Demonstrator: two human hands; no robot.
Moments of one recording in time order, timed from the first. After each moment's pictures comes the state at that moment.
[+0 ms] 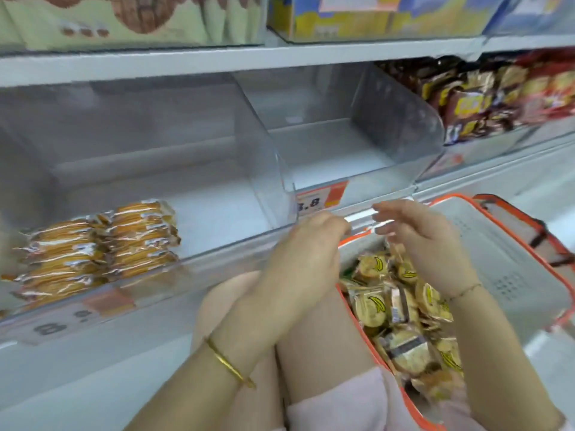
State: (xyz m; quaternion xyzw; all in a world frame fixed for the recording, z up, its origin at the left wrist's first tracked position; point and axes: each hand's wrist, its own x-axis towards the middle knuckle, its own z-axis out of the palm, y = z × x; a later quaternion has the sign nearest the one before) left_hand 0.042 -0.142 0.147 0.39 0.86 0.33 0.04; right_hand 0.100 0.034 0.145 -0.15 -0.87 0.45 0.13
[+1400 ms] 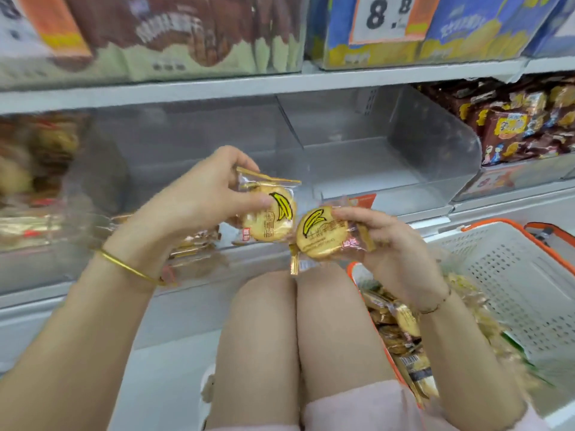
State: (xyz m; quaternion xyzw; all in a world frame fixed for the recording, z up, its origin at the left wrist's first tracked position) left_hand 0.001 -0.238 0.227 0.17 0.86 0.46 0.14; right_hand 0.087 -0.014 0.150 0.05 -0.56 0.83 -0.01
